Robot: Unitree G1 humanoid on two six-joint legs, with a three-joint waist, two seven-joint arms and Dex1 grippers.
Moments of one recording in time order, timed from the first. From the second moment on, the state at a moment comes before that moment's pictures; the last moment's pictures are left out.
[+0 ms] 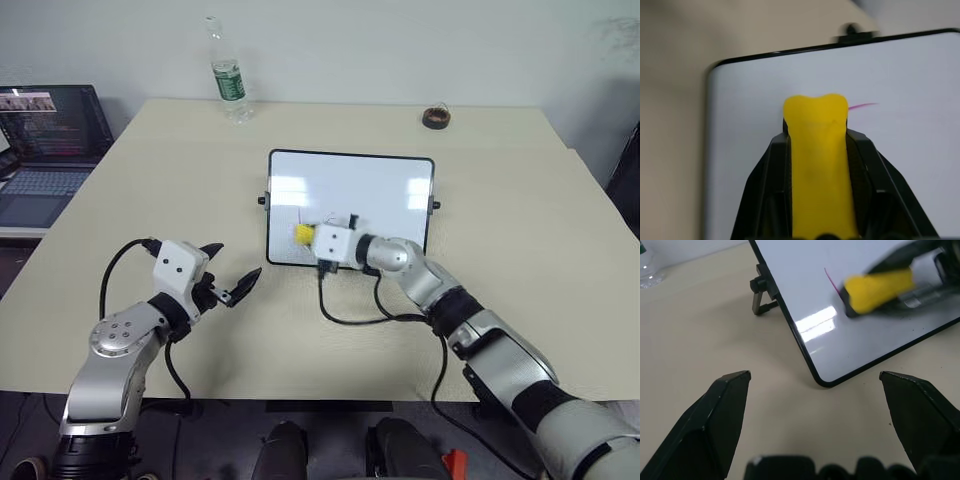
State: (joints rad) left arm -0.05 0.59 0.20 -0.24 -0.30 0.32 -0.60; right arm -1.01 -0.12 0.44 0.81 -0.33 -0.20 0.36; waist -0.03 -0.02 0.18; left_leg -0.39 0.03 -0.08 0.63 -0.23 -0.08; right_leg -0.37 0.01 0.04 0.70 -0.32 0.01
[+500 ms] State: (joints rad) left arm -0.05 0.57 0.18 -0.24 -0.30 0.32 -0.60; right arm -1.00 -0.10 0.48 0.82 -0.35 -0.19 0.42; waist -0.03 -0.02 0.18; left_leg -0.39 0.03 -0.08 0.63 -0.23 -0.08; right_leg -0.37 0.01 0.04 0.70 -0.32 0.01
